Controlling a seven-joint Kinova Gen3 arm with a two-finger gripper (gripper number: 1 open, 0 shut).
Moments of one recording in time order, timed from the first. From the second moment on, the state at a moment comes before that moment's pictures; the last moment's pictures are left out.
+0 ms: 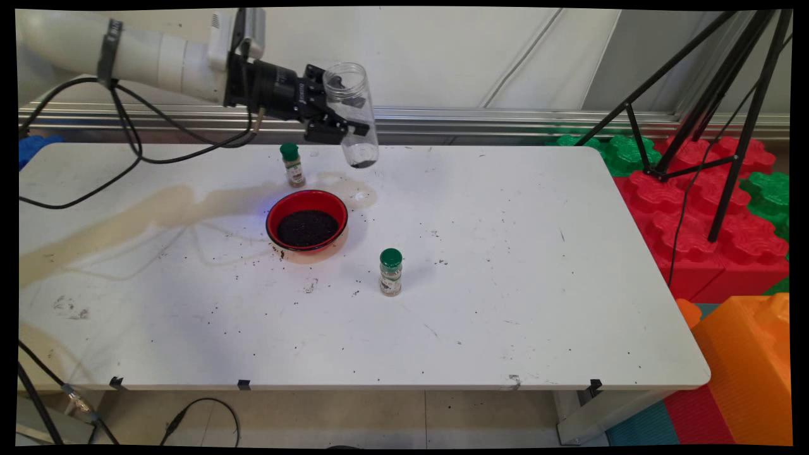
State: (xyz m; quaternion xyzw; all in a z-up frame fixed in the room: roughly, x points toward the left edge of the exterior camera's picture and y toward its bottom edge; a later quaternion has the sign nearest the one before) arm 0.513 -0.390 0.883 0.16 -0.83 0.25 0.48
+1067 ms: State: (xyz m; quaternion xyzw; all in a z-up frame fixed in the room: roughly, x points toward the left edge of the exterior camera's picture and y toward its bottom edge) arm 0.464 -0.445 0.817 0.25 -0.83 0.17 0.48
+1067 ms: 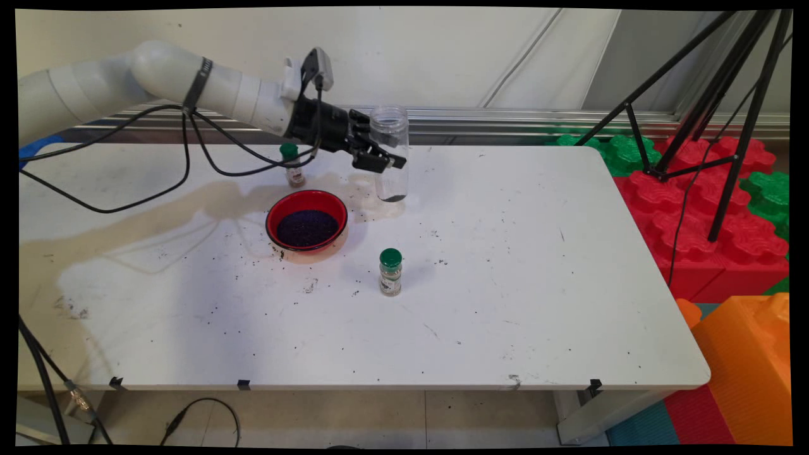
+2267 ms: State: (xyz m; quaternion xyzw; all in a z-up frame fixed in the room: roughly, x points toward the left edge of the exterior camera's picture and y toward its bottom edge) arm 0.447 -0.466 0.779 0.27 -0.83 0.15 0.46
